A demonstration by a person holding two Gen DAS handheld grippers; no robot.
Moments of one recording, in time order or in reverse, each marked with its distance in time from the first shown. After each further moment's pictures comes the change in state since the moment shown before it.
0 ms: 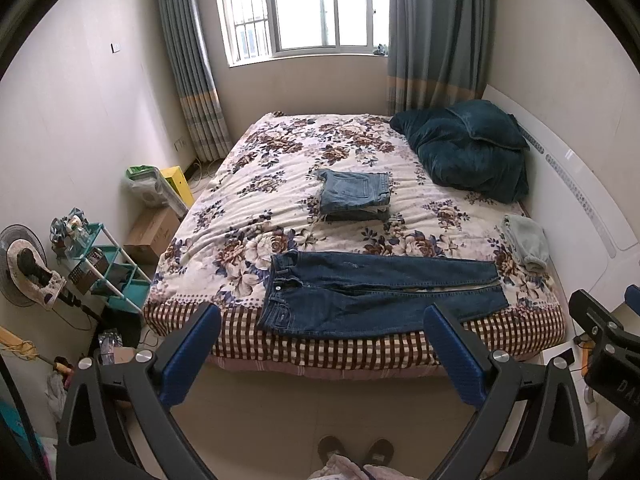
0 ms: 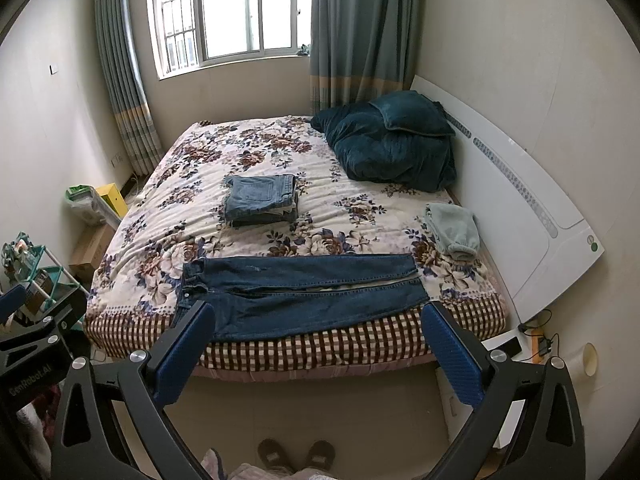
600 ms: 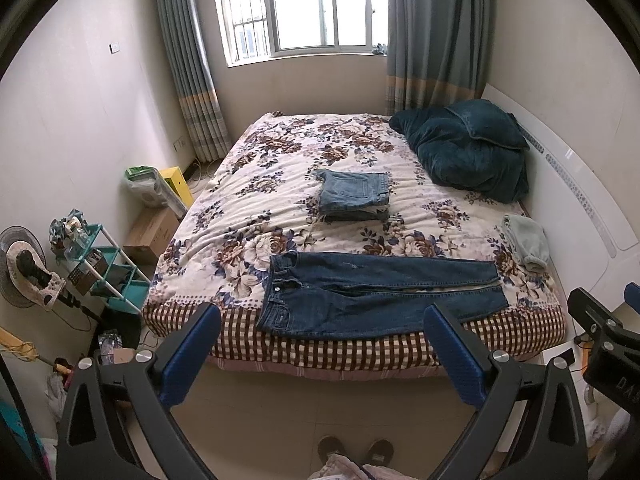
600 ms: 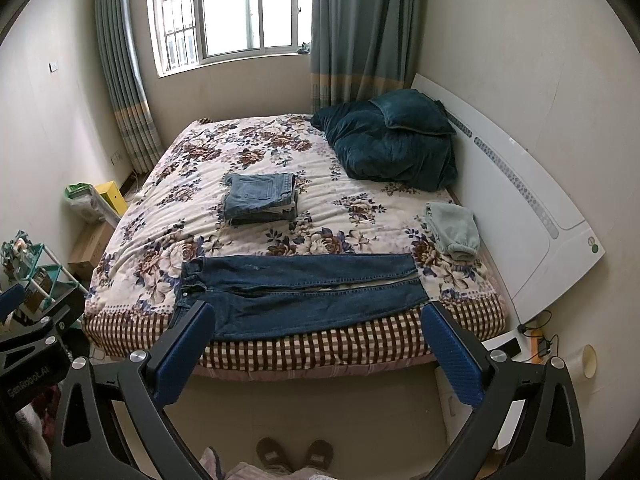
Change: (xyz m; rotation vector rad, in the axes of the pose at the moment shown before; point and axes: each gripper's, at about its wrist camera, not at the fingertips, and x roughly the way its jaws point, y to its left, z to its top) left arm 0.003 -0.002 0.000 0.003 0.005 -0.002; right arm 0.002 -0.001 -0.002 -0.001 0.004 0.000
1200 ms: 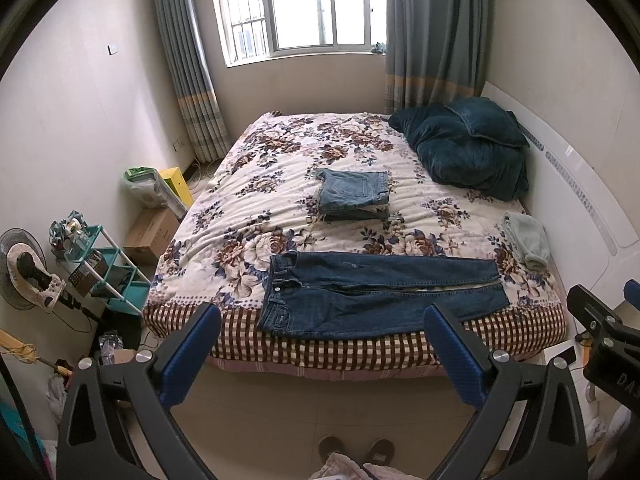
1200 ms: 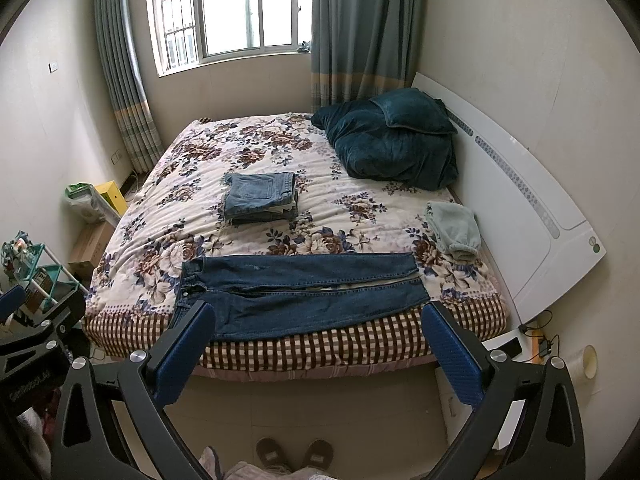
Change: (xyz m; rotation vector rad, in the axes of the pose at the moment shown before) left arm 0.002 -0.002 -0.001 0.003 0.002 0.001; right arm 0.001 -0.001 0.001 -0.001 0.004 0.000
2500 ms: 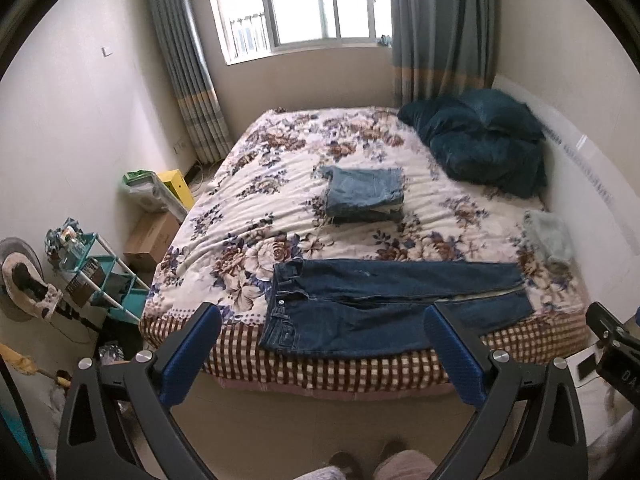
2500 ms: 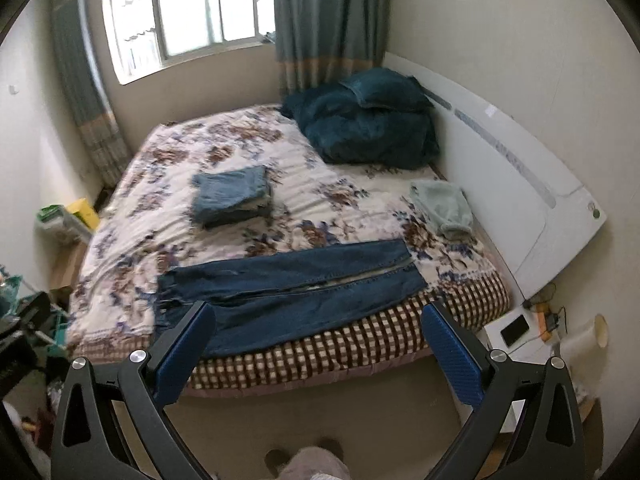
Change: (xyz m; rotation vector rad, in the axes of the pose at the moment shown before) left arm 0.107 -0.017 0.011 0.035 0.025 0.048; right arm 0.114 -0.008 -0.030 0.109 0.049 -0.093
